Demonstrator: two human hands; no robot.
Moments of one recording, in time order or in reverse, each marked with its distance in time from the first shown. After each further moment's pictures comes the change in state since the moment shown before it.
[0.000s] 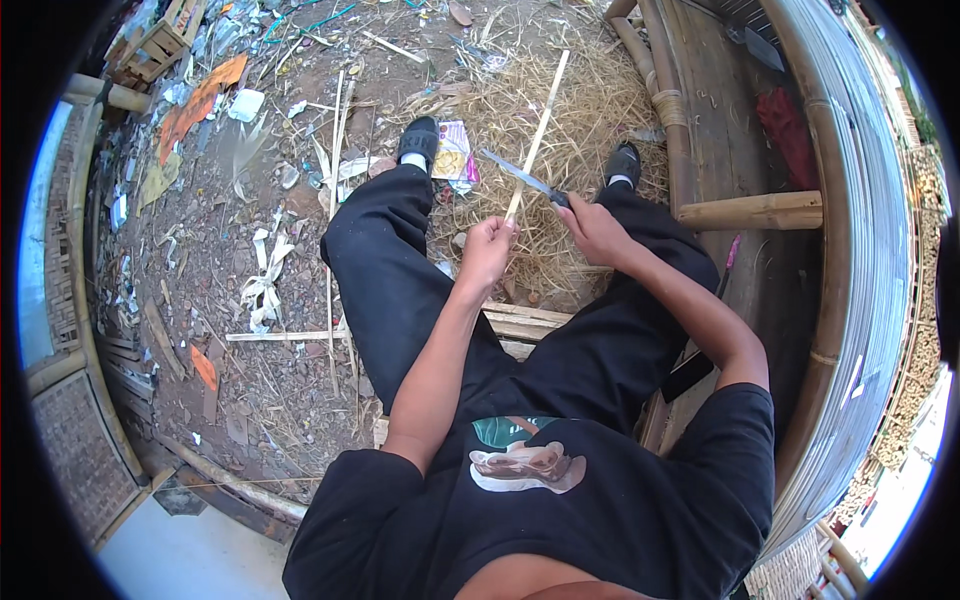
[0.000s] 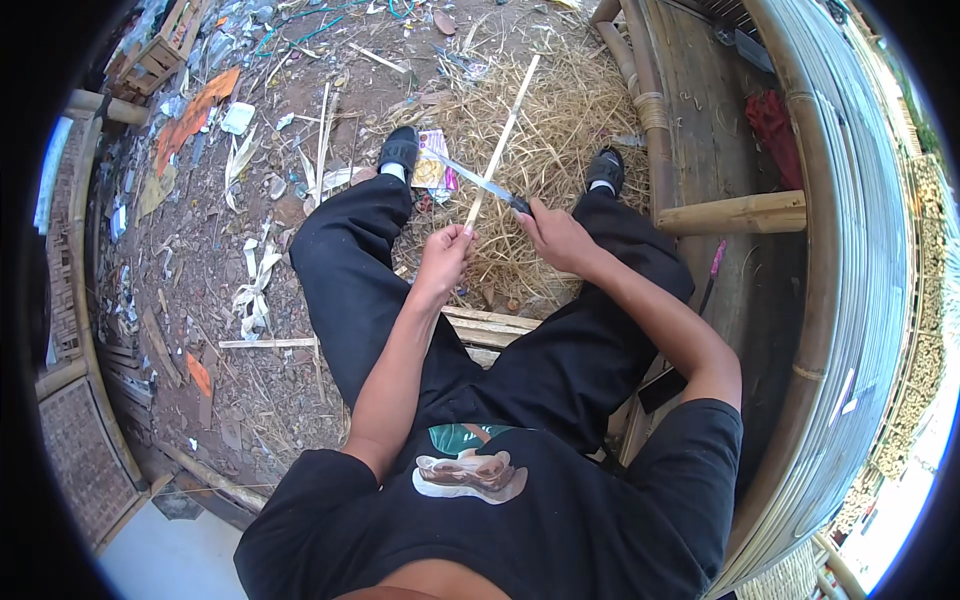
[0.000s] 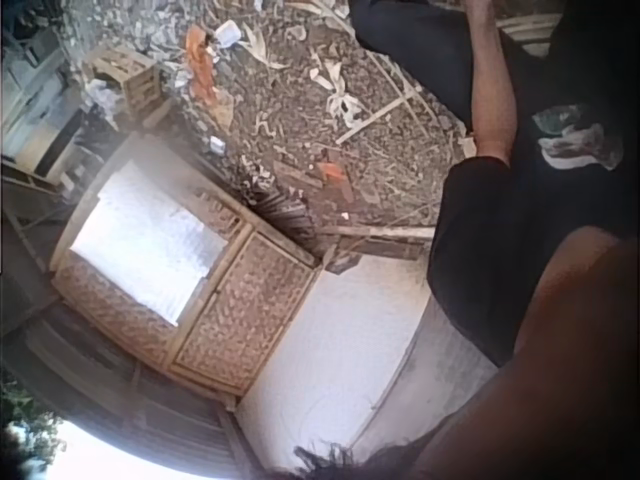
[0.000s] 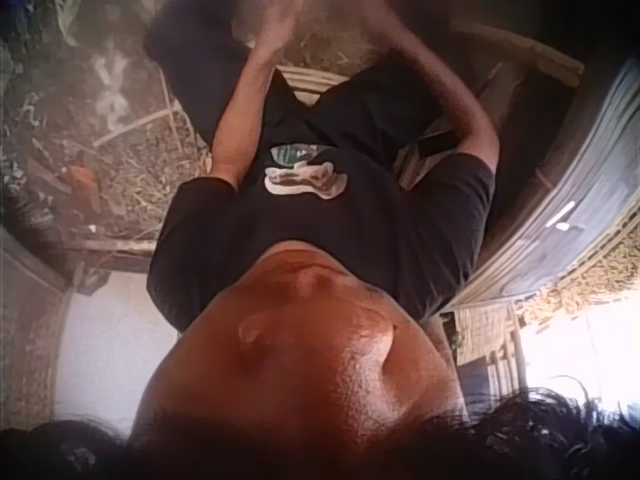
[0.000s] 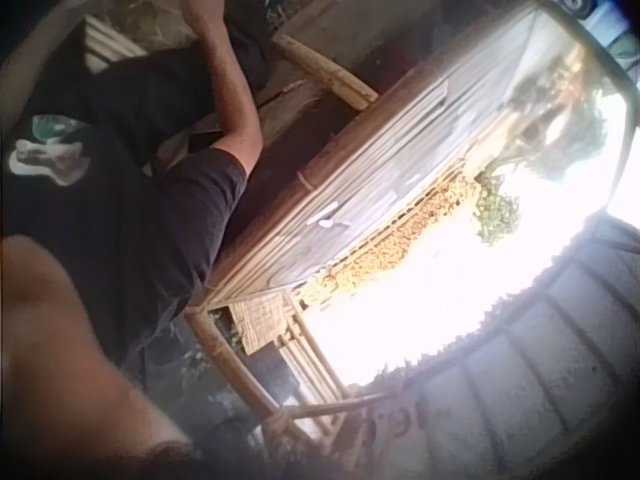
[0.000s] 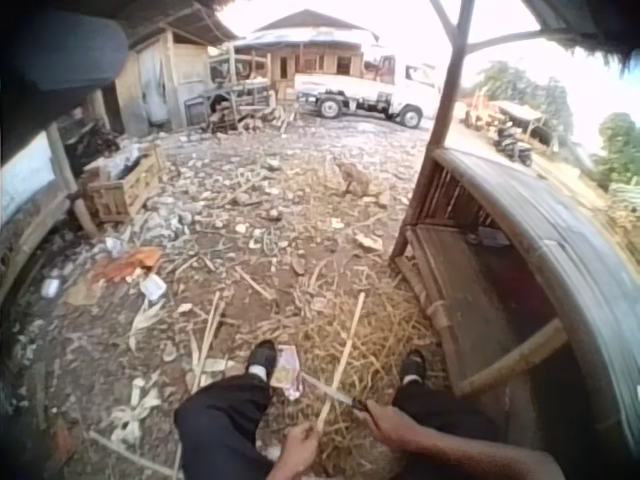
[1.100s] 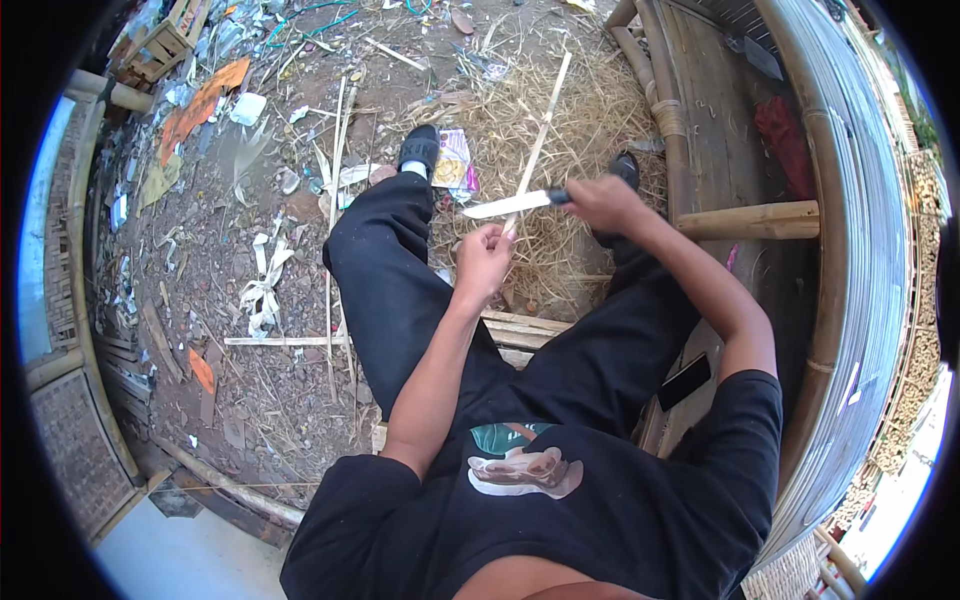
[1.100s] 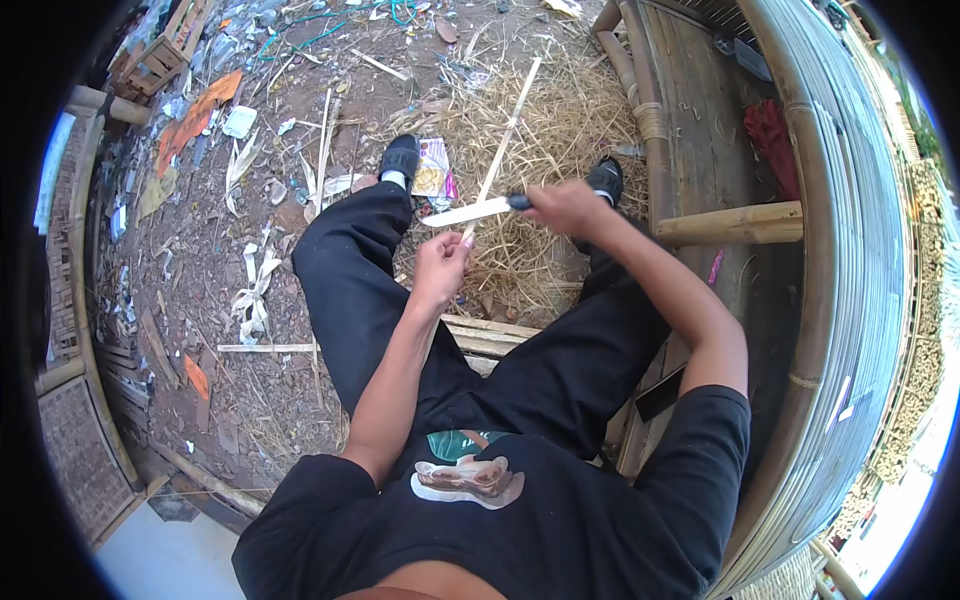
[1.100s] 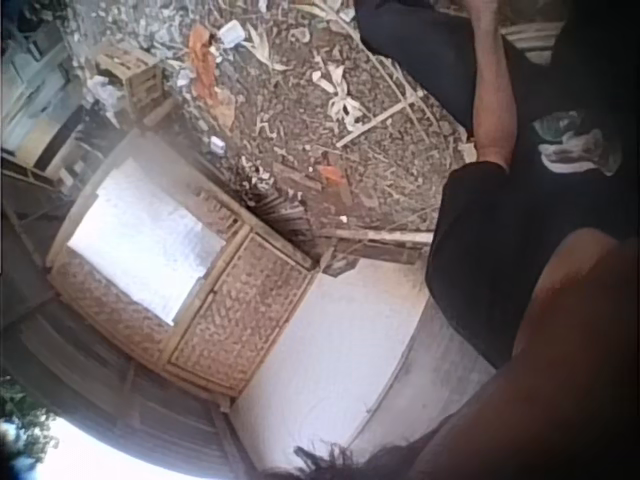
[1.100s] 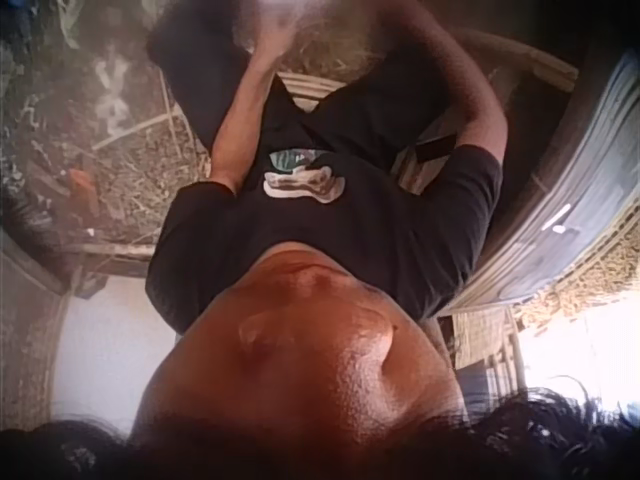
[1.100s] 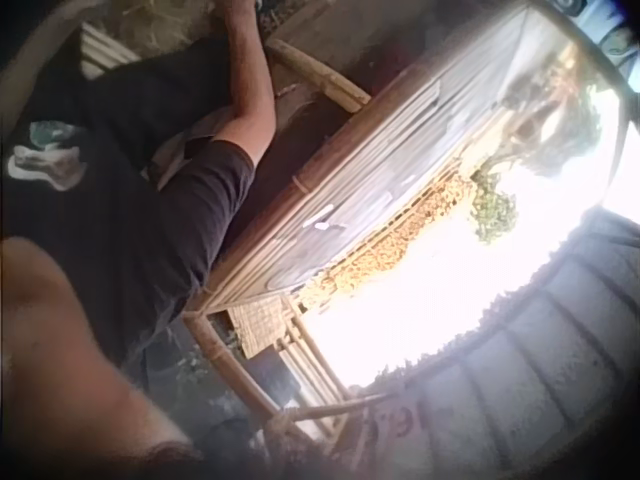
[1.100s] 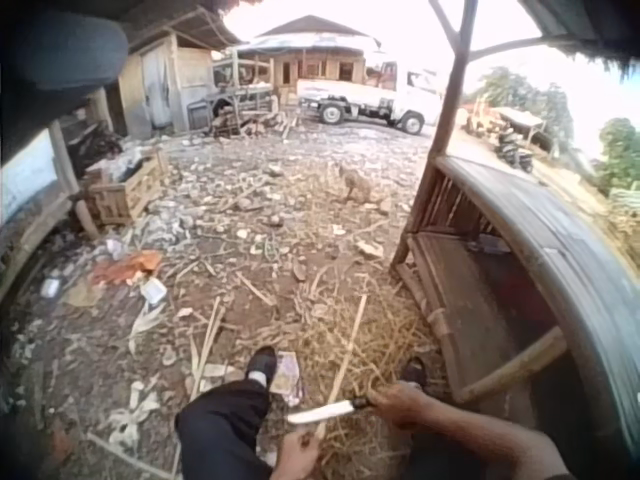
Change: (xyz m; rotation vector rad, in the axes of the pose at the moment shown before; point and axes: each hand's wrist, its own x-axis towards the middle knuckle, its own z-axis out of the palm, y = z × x) left_hand -0.006 0.007 -0.002 0.163 0.126 0.094; right_hand 0.048 0.042 -0.035 -0.535 -0.043 -0.507
